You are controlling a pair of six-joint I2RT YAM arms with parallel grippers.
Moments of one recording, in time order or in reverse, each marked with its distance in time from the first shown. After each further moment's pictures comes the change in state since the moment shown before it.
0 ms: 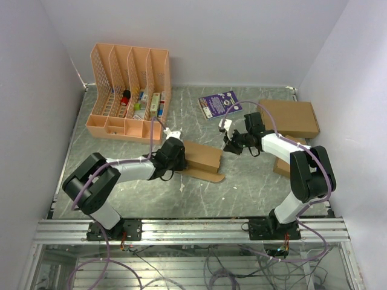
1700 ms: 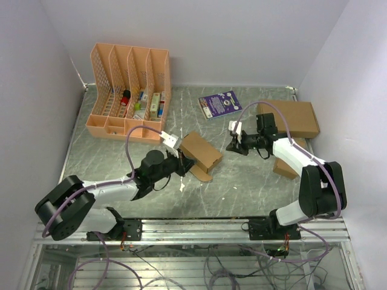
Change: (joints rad) left arm -0.049 -0.294 -0.277 0.565 0.232 0.230; right arm -0.073 -0.176 -0.050 -0.142 -0.303 -0.281
